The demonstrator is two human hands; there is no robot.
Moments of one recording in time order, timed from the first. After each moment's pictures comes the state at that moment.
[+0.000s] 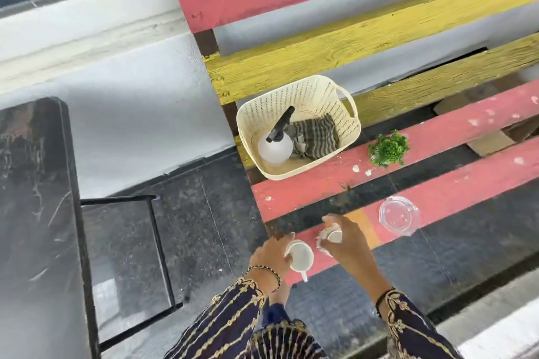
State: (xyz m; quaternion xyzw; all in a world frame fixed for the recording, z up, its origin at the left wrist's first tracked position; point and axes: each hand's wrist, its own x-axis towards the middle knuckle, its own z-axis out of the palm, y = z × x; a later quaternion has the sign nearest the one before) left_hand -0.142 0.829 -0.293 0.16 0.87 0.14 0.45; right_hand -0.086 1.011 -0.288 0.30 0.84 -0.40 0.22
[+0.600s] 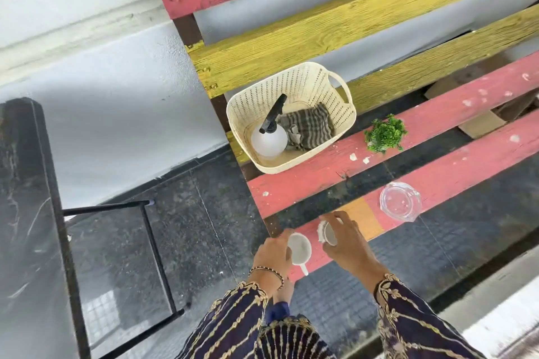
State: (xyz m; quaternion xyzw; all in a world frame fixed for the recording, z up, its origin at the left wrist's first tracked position) left_hand -0.132 0.828 -0.311 0.16 0.89 0.17 0.39; right_hand -0.072 1.005 -0.320 0.23 0.89 -0.29 0.27
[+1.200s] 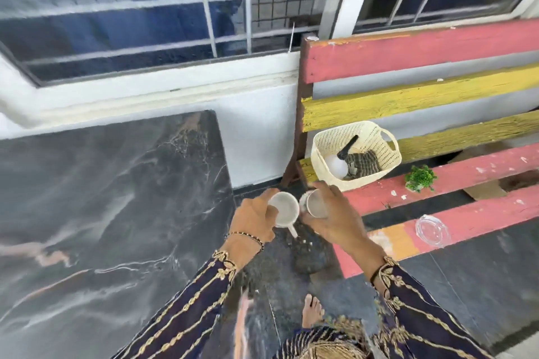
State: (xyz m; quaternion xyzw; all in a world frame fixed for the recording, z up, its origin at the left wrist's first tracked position) left_hand -0.167 0.590 -0.116 0.09 0.90 0.36 0.20; right_hand -0.119 0.778 -0.114 0.12 0.94 -0.30 0.08
